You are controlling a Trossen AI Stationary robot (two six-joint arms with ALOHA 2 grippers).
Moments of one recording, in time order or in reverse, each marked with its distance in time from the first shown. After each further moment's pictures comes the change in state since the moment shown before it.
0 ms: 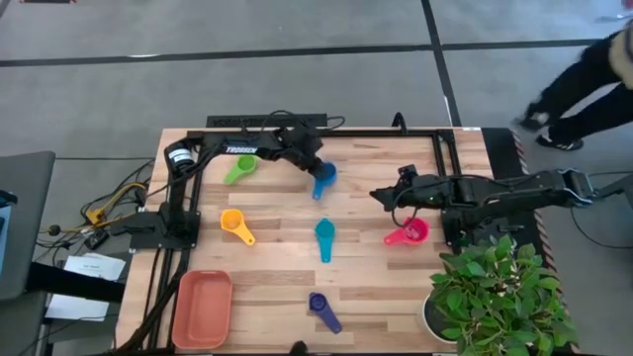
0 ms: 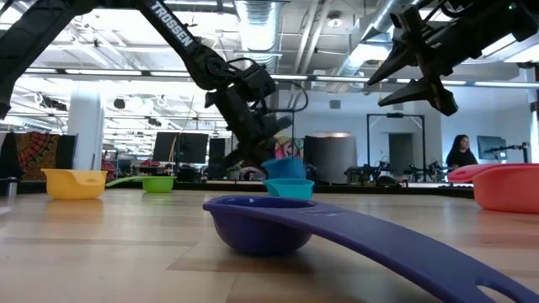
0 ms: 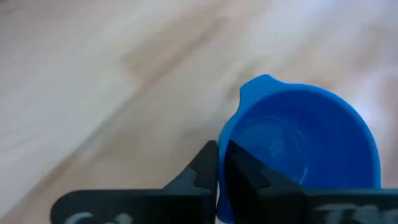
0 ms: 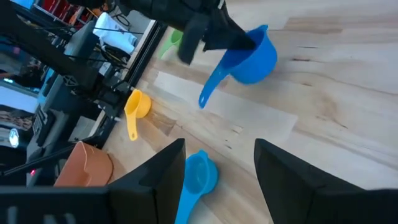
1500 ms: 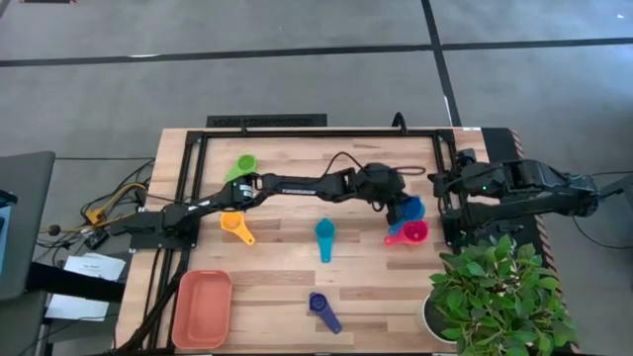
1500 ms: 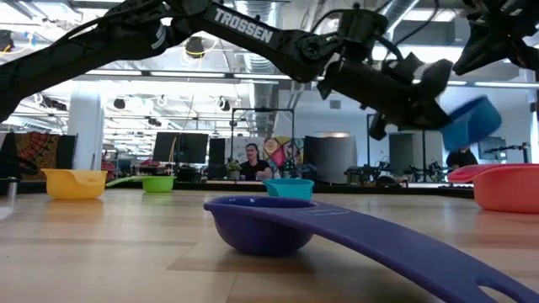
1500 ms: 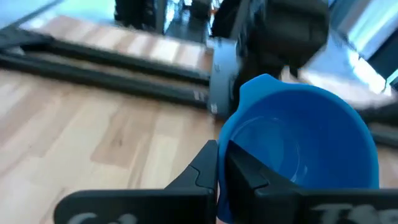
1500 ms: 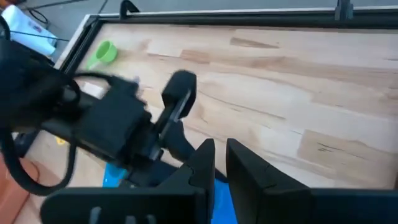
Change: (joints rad) left arm -0.387 0.596 0.966 0.166 -0.134 0.227; right arm 0.016 -0.362 0.322 -0.984 0.178 0.043
